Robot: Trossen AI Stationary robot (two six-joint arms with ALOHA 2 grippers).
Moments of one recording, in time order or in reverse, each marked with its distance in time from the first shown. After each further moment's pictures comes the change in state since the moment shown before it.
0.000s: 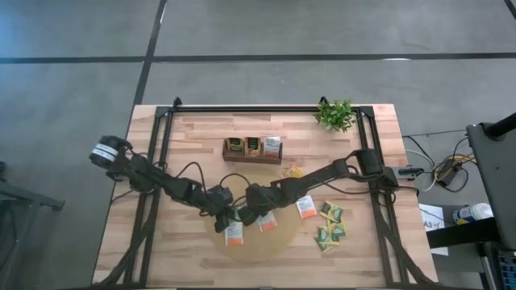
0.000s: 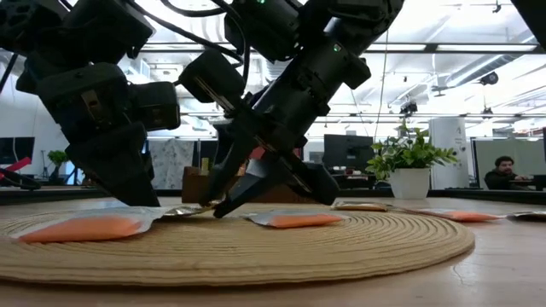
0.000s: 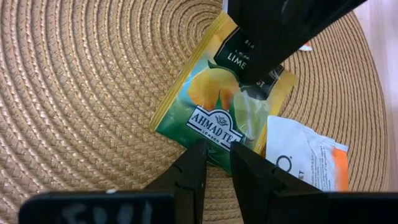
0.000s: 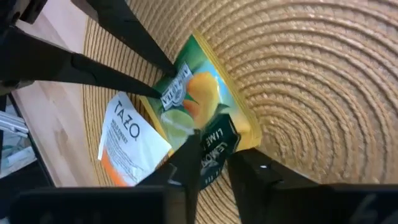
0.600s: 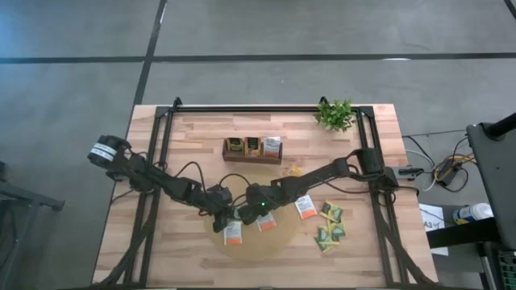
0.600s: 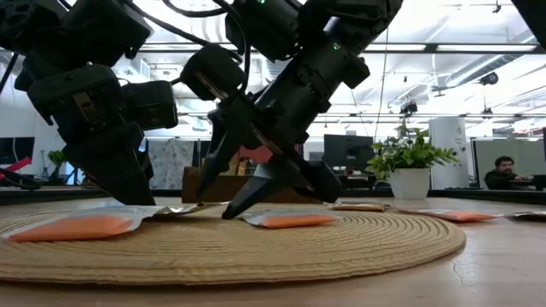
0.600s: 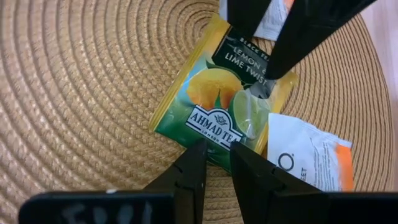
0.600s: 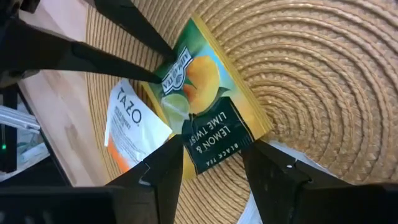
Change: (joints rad) left arm 0.000 0.003 -0.009 -0.026 0.005 0.038; right arm -0.003 -0.003 0.000 -0.010 -0.053 0.043
